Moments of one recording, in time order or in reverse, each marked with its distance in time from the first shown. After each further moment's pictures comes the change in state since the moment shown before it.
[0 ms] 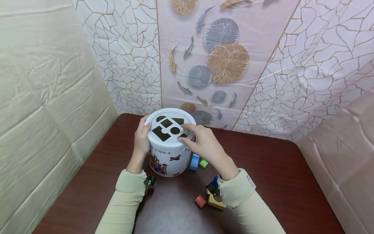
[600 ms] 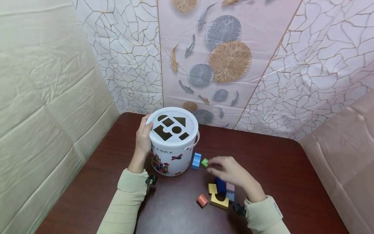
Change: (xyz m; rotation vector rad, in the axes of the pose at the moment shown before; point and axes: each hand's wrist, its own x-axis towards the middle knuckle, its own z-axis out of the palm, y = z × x) left_hand 0.001 0.001 0.000 -0.004 0.006 -0.006; right_hand -0.082 0.104 0.017 -0.022 -0.265 -0.049
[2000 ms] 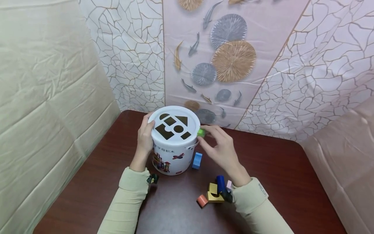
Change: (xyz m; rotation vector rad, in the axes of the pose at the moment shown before) left_hand 0.001 -0.003 0.000 -0.004 -0.007 -0.027; right_hand 0.063 -0.047 -0.014 0.101 0.661 -0.256
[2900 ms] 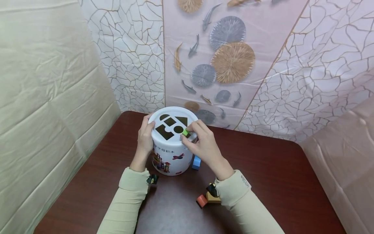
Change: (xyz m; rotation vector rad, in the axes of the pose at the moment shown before) left_hand -0.002 -0.001 0.000 0.007 0.014 0.028; right_hand 0.025 -0.024 0.033 0.014 -0.071 0.007
